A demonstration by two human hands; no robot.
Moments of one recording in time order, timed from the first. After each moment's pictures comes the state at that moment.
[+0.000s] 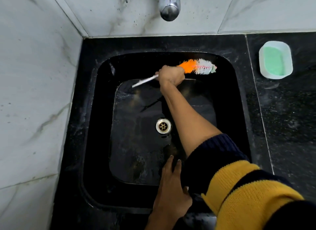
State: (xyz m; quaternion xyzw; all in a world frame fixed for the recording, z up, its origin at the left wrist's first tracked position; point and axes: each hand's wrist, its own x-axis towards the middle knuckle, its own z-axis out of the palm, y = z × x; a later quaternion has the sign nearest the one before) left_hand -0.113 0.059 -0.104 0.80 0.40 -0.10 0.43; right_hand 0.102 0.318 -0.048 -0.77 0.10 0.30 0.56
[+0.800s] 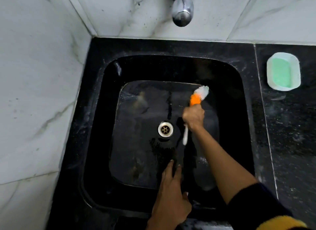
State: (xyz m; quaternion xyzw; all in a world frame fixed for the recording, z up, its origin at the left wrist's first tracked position) left_hand -0.103 0.069 -0.057 0.74 0.46 -0.11 0.48; right_hand 0.107 0.200 -0.106 -0.91 -0.05 0.33 0.26
